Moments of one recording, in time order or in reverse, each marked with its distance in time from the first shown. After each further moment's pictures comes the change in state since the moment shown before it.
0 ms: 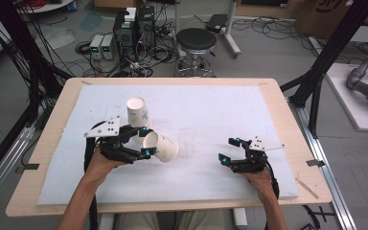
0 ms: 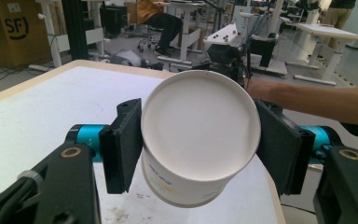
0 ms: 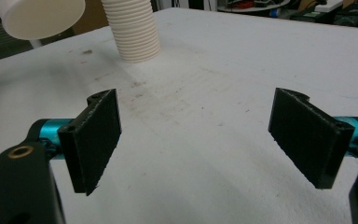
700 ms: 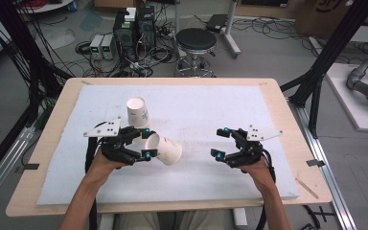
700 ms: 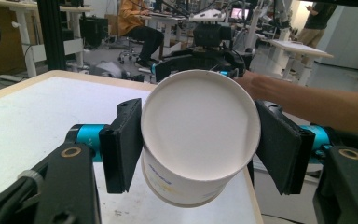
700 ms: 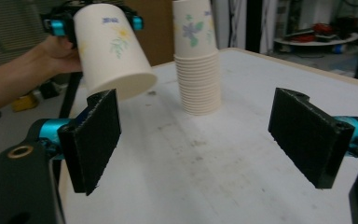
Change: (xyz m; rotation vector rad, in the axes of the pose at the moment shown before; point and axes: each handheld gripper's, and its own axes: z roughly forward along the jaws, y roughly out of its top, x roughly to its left) left arm 0.000 -0.003 0.004 -0.058 -0.091 -0.021; right arm 0.022 0.059 0.012 -0.075 0.255 -0.087
